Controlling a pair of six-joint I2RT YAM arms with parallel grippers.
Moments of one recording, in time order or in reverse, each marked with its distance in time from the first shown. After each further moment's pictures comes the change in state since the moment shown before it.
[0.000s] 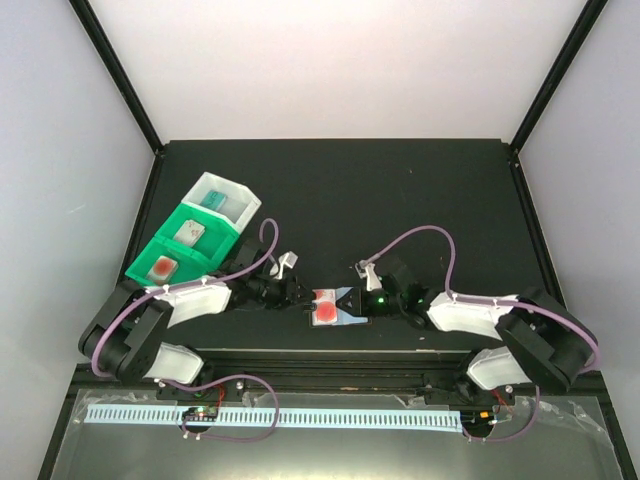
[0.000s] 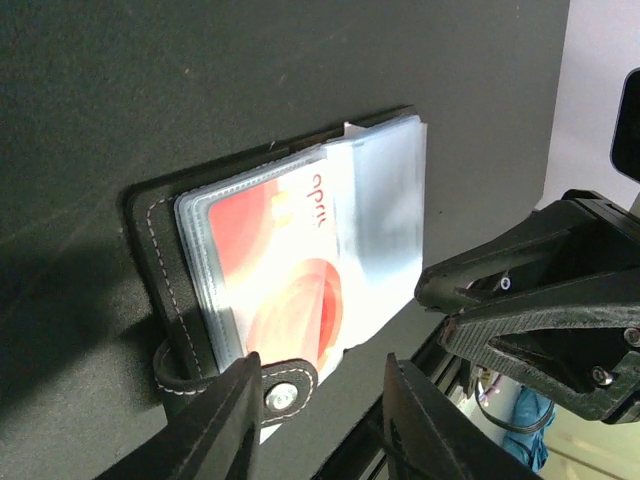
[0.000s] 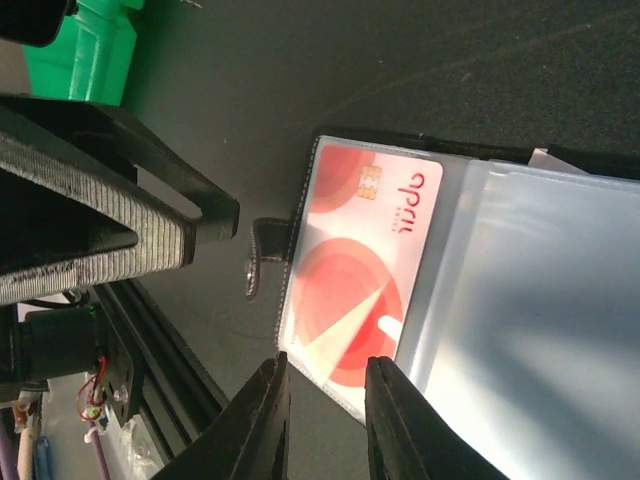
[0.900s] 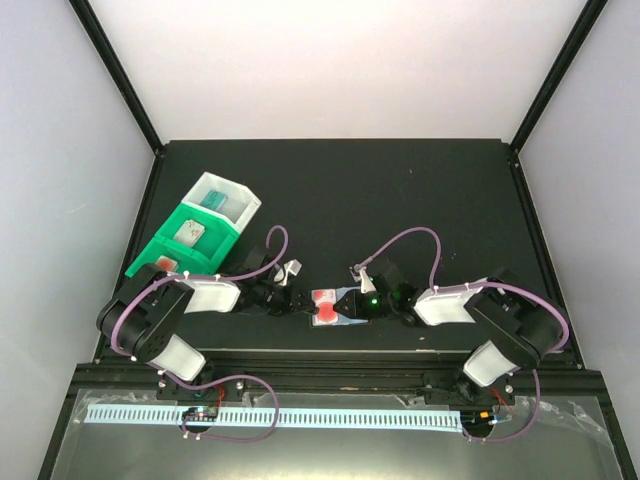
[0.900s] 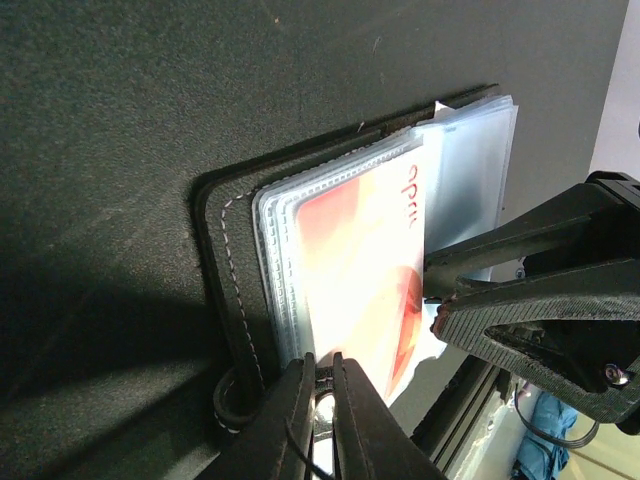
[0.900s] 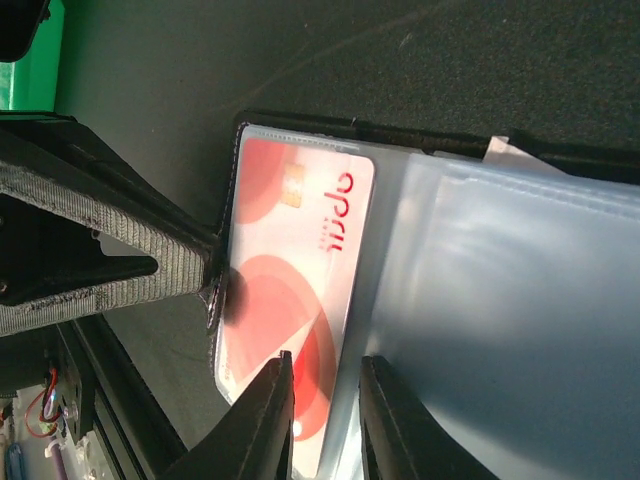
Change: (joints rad) left arm -0.031 0.148 -0.031 0.120 -0.015 -0.004; right arm 0.003 0.194 0.024 0.090 -0.005 -0.005
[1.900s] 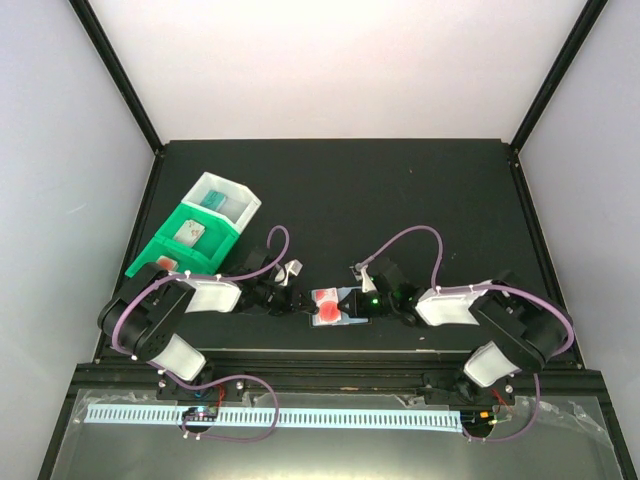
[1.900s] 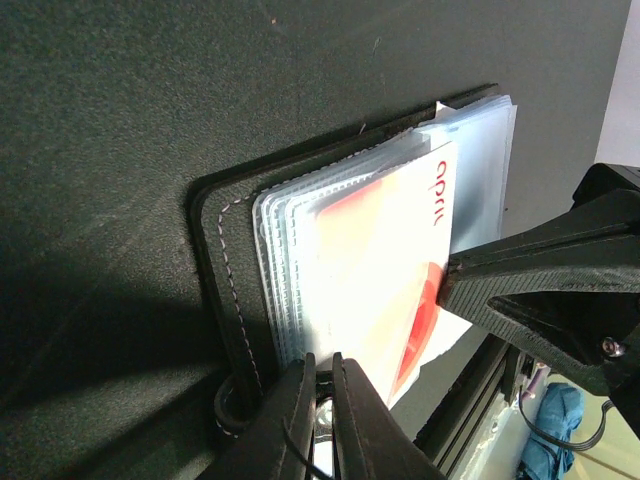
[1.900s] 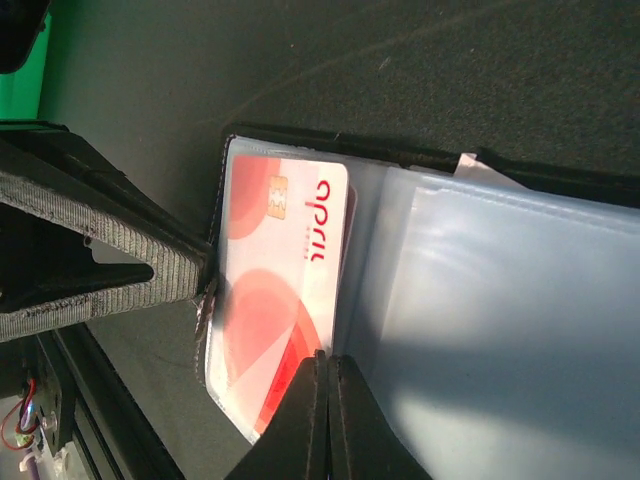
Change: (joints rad) left arm -0.006 0.010 0.000 0.010 -0.018 0.002; right arm 0.000 -0.020 0.003 -0.031 0.040 -0.024
